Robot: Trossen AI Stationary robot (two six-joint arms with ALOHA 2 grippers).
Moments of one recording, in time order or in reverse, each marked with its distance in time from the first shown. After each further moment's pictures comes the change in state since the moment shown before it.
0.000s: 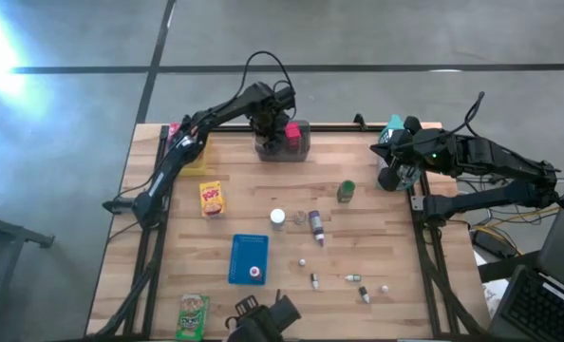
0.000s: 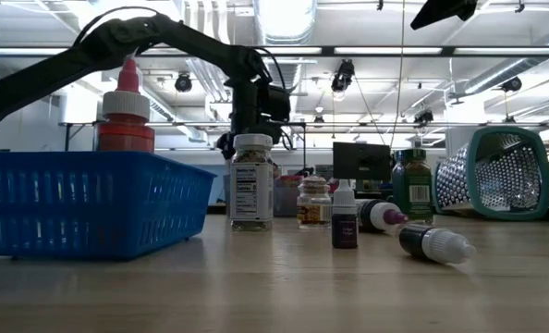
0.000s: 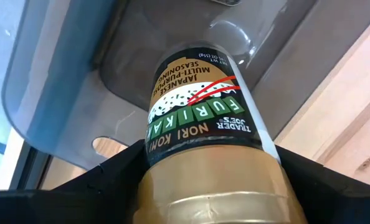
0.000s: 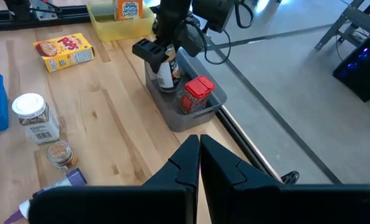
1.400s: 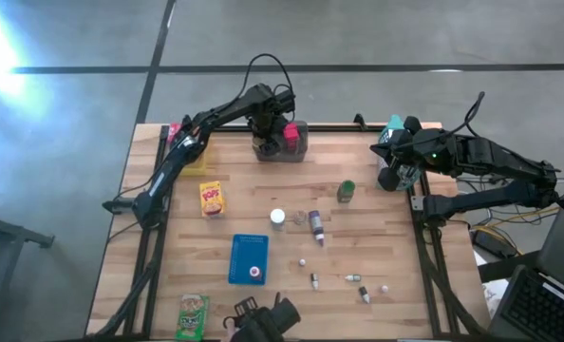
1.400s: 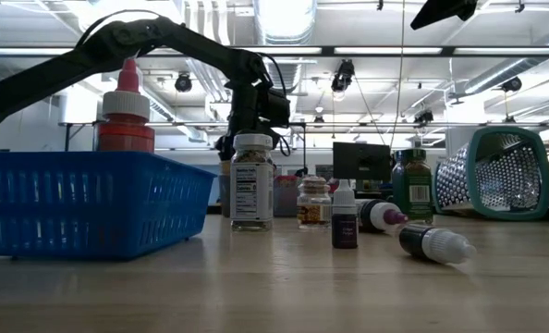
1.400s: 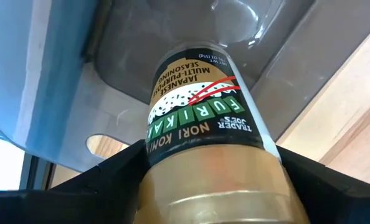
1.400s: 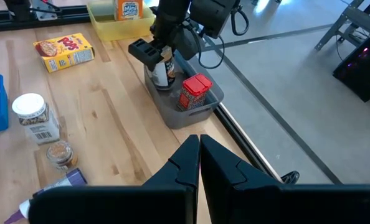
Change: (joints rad) left arm -0.003 0.015 0.000 -0.051 -0.041 0.056; right arm 0.000 0.000 0.000 0.000 0.000 0.001
